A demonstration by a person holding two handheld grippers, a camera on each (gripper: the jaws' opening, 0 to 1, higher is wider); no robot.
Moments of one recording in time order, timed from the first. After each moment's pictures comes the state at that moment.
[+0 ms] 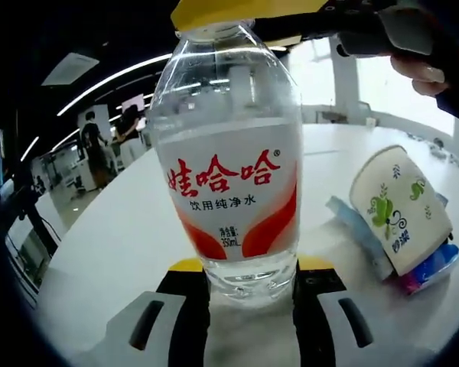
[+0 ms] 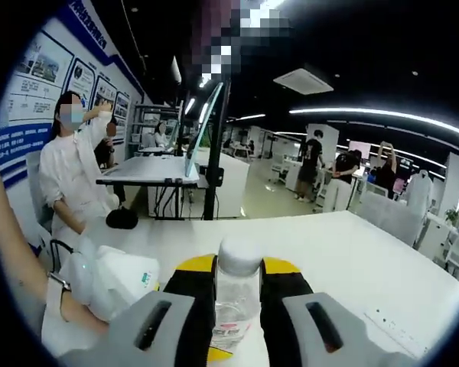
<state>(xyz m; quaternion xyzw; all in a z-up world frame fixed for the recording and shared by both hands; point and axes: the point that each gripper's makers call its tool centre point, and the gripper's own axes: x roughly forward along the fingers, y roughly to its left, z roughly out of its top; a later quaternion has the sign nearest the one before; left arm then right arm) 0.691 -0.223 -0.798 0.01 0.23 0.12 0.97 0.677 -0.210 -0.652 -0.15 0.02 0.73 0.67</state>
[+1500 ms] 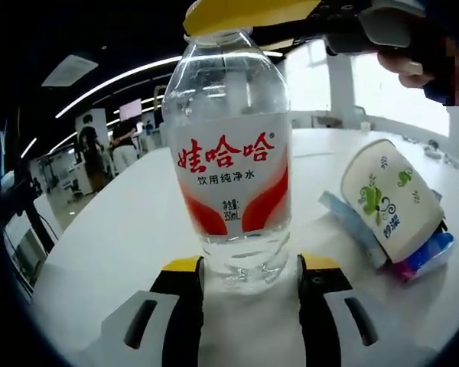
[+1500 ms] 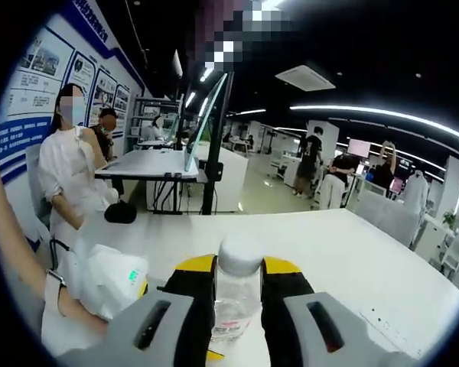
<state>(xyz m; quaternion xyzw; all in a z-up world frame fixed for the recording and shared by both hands) 0.684 -0.227 -0.801 0.01 0.21 0.11 0.97 0.680 -0.212 -0.654 -0.17 0.03 0.72 0.67</state>
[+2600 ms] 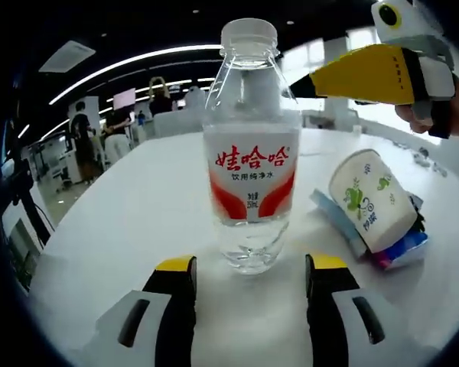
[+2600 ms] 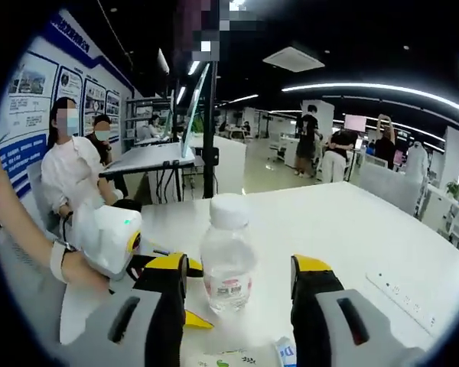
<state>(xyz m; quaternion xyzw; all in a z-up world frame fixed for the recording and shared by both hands) 0.657 -0.229 -0.792 -0.03 0.23 0.08 0.97 0.695 -0.255 -0.676 -0.15 0.11 0.72 0.67</state>
